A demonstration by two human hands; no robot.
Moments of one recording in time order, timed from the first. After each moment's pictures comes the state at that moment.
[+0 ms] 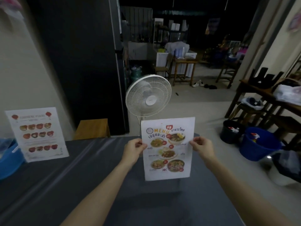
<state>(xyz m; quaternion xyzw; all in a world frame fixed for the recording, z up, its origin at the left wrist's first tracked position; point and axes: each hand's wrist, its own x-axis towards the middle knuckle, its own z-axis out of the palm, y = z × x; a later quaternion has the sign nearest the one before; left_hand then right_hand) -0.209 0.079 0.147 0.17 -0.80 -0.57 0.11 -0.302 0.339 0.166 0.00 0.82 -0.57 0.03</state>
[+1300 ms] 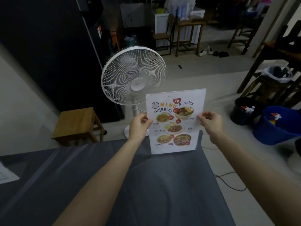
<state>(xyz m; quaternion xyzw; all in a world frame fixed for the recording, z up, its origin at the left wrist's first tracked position) -0.489 0.125 0.092 0.18 -0.80 -0.55 0.13 -0.583 0.367 0.088 0.10 0.80 -0.59 0.02</state>
